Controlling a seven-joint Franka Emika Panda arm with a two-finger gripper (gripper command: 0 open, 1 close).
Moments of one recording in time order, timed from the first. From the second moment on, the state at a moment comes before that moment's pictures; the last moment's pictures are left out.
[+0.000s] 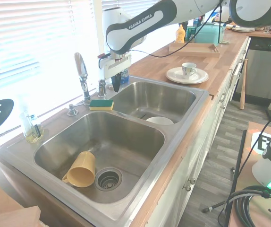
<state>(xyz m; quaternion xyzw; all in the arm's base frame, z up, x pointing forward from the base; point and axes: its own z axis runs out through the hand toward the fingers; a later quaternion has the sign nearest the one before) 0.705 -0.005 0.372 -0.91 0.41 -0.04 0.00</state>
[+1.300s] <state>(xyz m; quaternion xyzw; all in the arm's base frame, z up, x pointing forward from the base) 0.682 0.003 0.425 -0.87 0.41 -0.27 0.04</state>
